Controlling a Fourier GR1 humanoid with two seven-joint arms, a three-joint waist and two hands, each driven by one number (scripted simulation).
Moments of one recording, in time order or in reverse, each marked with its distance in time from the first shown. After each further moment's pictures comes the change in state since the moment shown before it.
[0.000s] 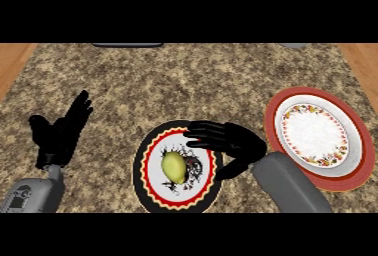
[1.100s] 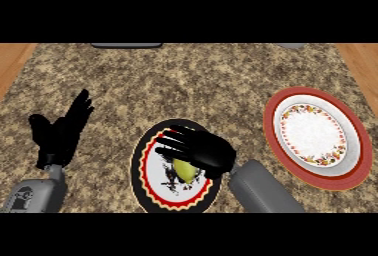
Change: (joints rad) left arm 0.004 -0.050 0.045 -0.040 -0.057 -0.024 0.039; right arm 0.012 0.126 0.091 -0.065 0.522 -0.099 0.425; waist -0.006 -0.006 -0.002
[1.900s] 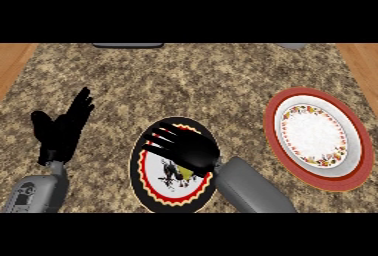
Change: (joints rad) left arm -0.027 -0.031 0.047 0.034 -0.039 -0.041 -0.010; right arm -0.111 0.020 0.152 0.078 0.000 -0.055 0.217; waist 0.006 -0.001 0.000
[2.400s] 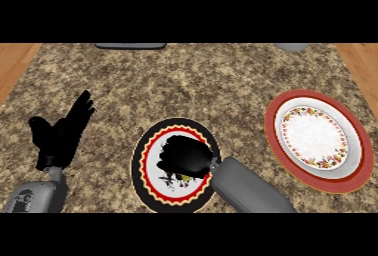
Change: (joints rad) left arm 0.041 -0.011 -0.006 -0.062 -0.011 -0.018 0.021; right arm -0.059 -0.005 0.112 0.064 -0.016 -0.029 -0.034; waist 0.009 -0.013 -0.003
